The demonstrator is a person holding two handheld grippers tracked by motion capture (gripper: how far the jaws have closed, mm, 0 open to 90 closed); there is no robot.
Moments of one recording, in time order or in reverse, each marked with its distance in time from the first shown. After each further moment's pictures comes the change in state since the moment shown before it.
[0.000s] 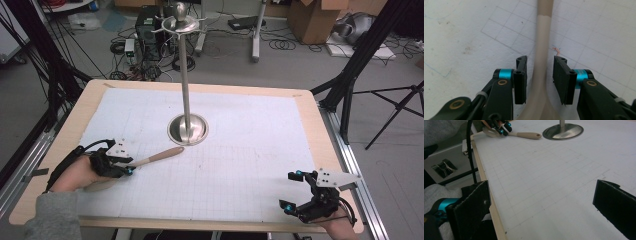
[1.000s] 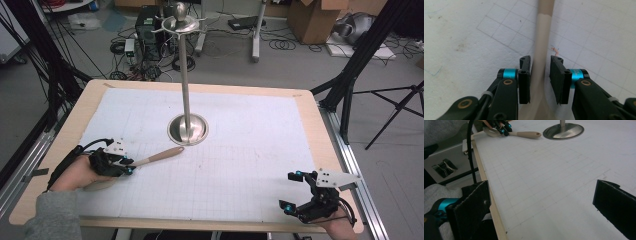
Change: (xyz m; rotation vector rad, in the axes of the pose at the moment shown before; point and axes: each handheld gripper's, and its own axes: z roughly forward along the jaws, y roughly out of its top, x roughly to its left) left arm 0.007 -0.005 0.002 -0.023 -0.055 -0.044; right arm 0.001 0.000 0.000 0.004 0.002 0.006
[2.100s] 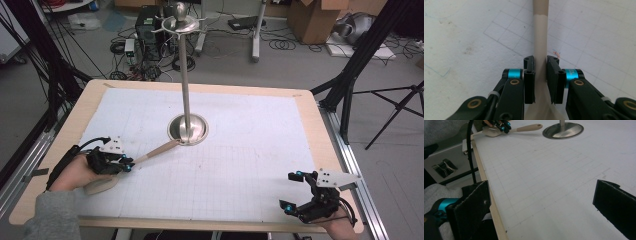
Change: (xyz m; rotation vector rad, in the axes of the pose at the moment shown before) left arm 0.002 -0.001 -0.007 -0.057 0.011 -0.012; right arm -0.001 -0.001 -0.001 0.000 -0.002 -0.001
